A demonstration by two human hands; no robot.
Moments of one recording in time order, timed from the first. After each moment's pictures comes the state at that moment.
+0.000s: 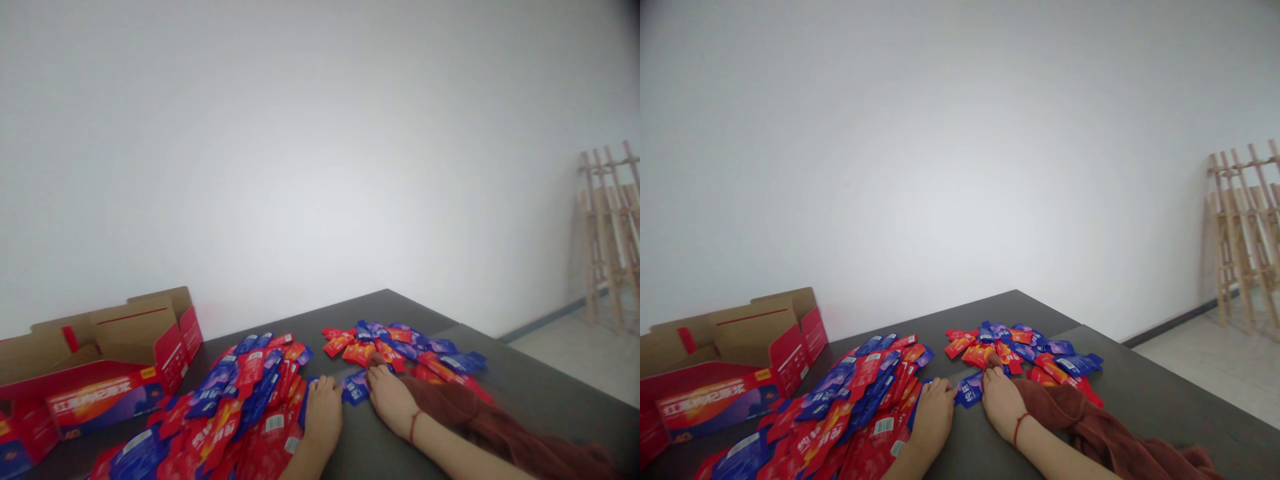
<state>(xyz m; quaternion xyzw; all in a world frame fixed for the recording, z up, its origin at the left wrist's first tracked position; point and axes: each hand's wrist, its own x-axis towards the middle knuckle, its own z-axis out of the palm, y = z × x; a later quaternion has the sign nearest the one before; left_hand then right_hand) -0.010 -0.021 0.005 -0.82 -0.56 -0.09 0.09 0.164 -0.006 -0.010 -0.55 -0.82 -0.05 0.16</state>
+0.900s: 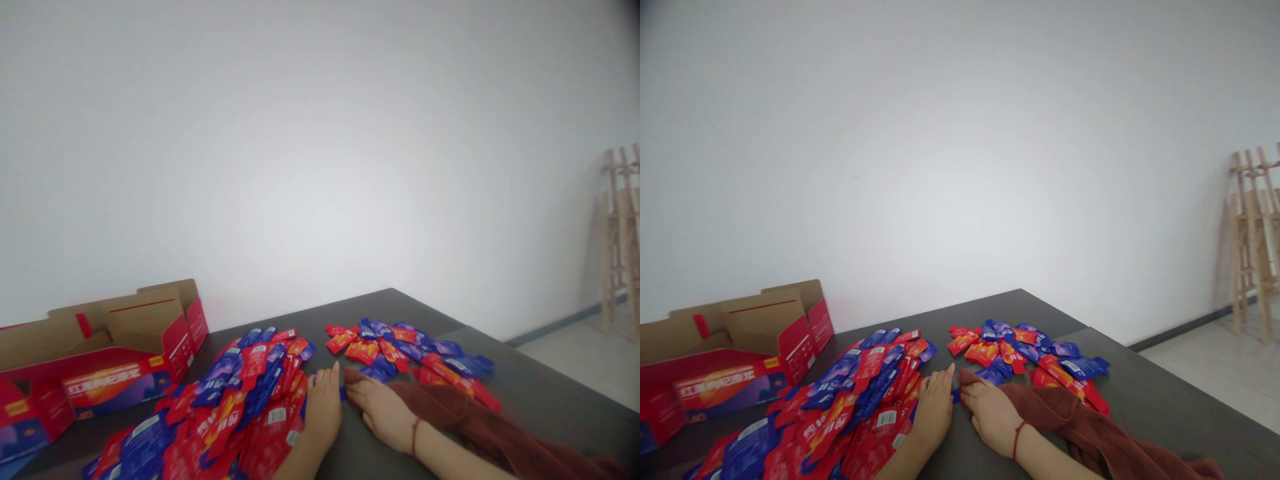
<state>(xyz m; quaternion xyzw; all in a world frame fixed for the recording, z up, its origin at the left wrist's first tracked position) -0.016 -0.013 -0.014 -0.78 -0.59 -0.14 0.12 0.156 -0.027 -0.005 -0.36 -0.90 0.07 0.23</state>
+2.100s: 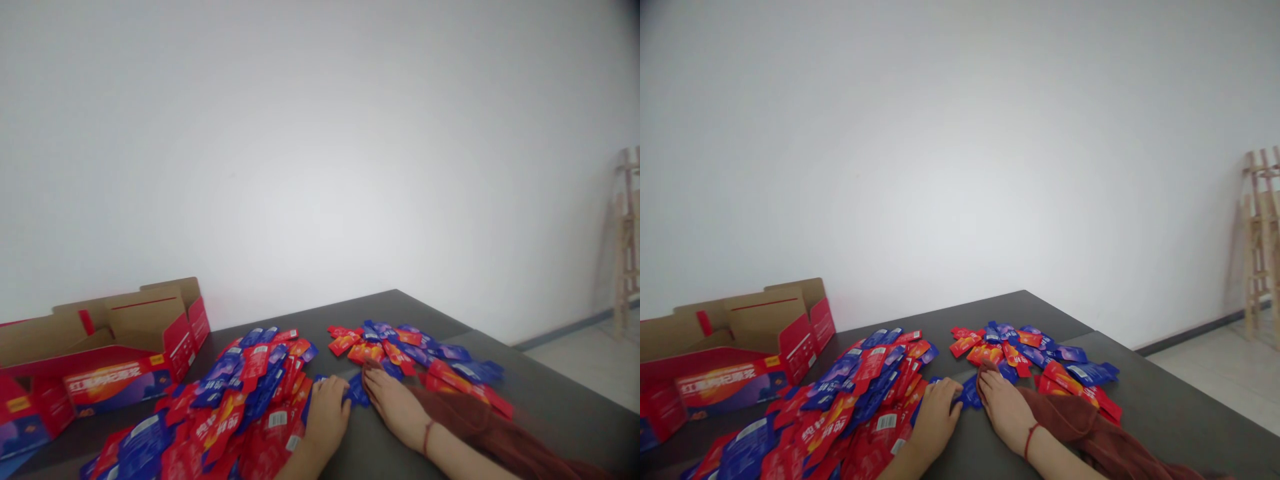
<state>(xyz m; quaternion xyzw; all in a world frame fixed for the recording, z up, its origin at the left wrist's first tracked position) -0.016 -0.020 -0.009 -0.80 -0.55 -0.23 -0.02 0.168 -0.008 -0.012 -0.47 -0.85 -0.01 0.24</state>
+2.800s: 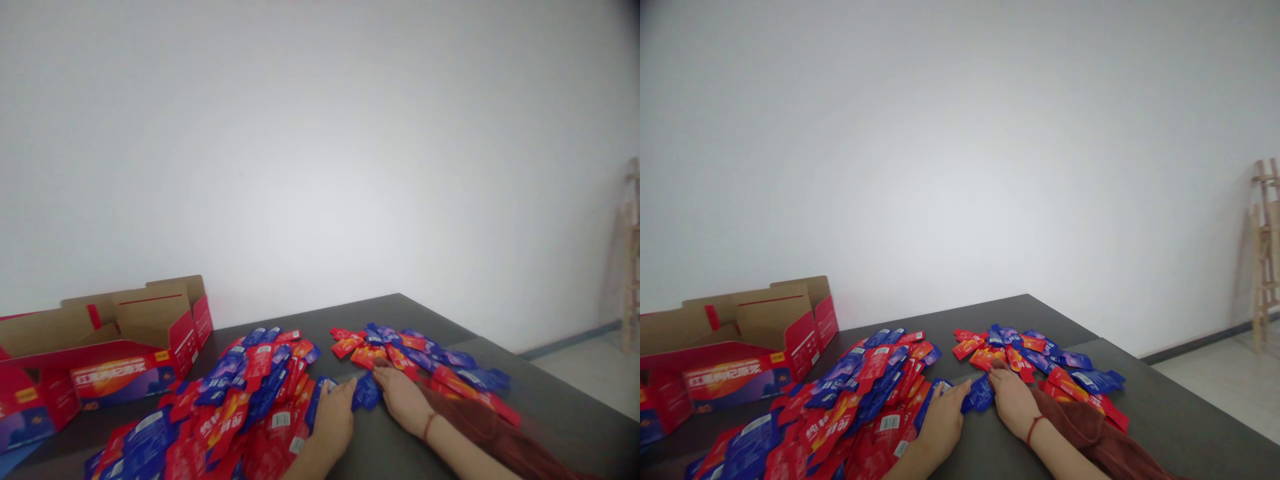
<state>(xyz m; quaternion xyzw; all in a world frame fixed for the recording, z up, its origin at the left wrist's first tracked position) -0.012 -0.016 -0.010 -0.83 -0.53 -0.18 -0.07 0.184 0.007 -0.002 -0.49 -0.83 0.06 0.24</state>
